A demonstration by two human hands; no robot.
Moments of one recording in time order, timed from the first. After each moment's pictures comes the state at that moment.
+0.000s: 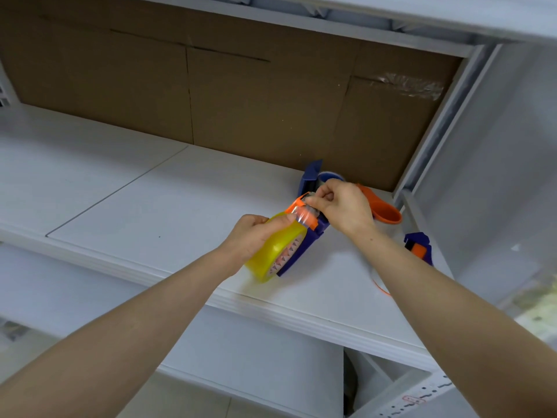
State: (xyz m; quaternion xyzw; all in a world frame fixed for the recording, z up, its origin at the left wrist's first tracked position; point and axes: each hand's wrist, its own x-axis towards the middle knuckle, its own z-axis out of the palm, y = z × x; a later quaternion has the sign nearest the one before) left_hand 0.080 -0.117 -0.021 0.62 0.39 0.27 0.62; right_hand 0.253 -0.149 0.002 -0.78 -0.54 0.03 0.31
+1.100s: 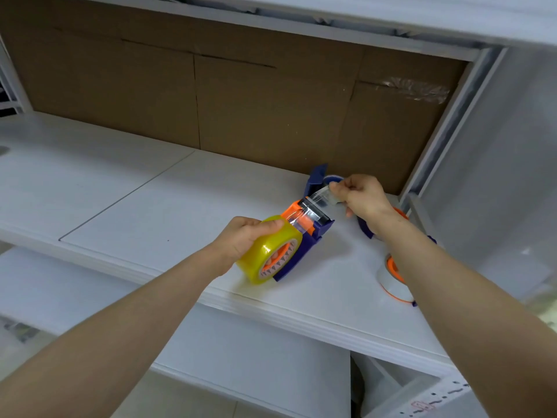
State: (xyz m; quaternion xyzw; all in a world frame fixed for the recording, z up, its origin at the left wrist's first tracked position) left_hand 0.059 -0.097 -0.026 0.63 0.40 0.25 0.62; right_hand 0.273 -0.142 0.018 -0.76 -0.46 0.15 0.43
